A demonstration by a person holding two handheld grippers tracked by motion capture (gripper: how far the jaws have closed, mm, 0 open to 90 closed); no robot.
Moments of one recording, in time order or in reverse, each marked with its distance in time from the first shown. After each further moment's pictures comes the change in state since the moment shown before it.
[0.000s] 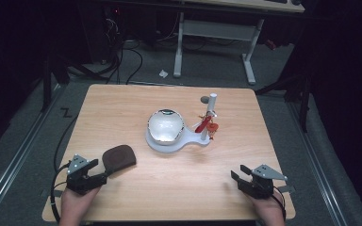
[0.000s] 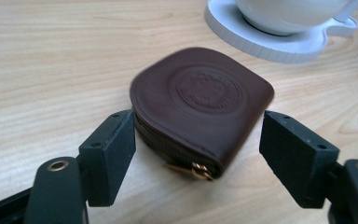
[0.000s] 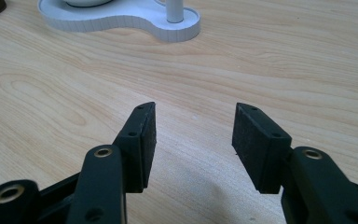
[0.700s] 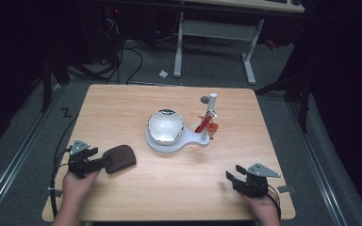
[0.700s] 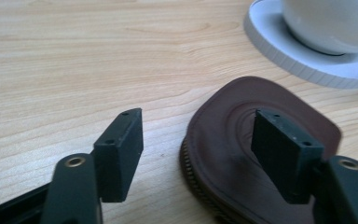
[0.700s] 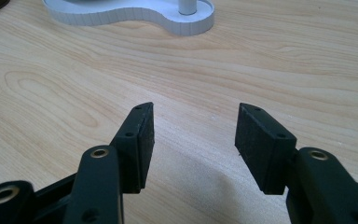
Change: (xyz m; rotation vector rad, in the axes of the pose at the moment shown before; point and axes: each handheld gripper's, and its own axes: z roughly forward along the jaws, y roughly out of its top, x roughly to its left) left arm 0.029 0.024 0.030 0.046 0.041 -0.036; right arm 0.010 0.004 0.011 0.035 0.018 0.011
